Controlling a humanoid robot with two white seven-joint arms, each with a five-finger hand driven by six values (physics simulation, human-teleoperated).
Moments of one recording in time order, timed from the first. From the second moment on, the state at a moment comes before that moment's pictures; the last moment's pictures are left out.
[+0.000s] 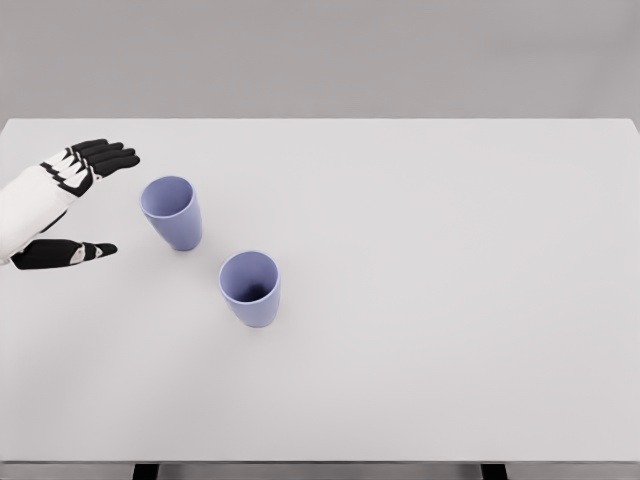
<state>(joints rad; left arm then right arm) 0.06 0.80 0.04 -1.80 -0.25 -0.61 -0.15 0.03 0.00 0.15 0.01 -0.09 -0.06 -0.08</state>
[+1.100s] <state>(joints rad) 0.20 0.91 -0.21 -1.80 0.47 -0.61 -0.43 0.03 0.00 0.15 0.01 -0.09 -0.06 -0.08</state>
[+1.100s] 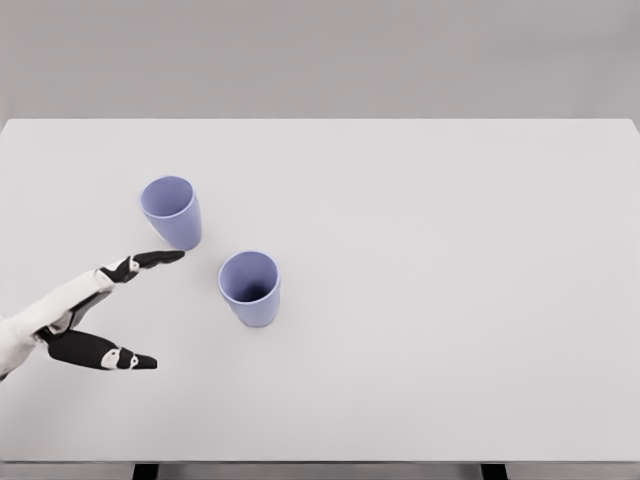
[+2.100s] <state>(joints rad) 0.10 0.63 -0.23 -1.79 0.44 -0.13 -0.43 0.03 0.00 0.15 0.01 -0.09 -0.06 -0.08</state>
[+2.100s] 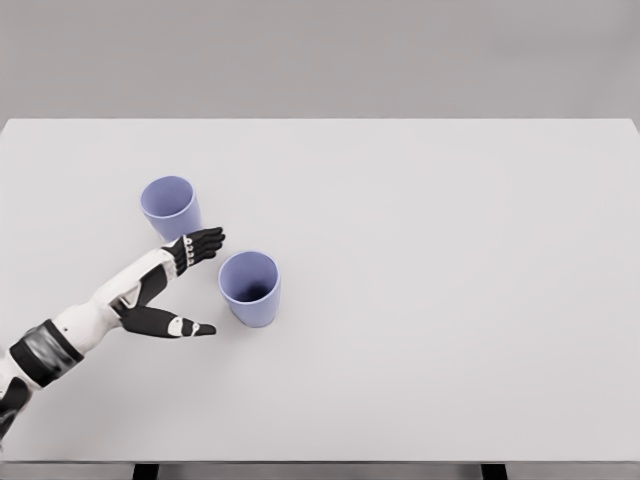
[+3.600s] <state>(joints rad) -0.02 0.52 -0.31 -1.72 0.32 -0.12 -0.43 0.03 0.00 0.15 0.01 -0.09 -0.06 -0.08</state>
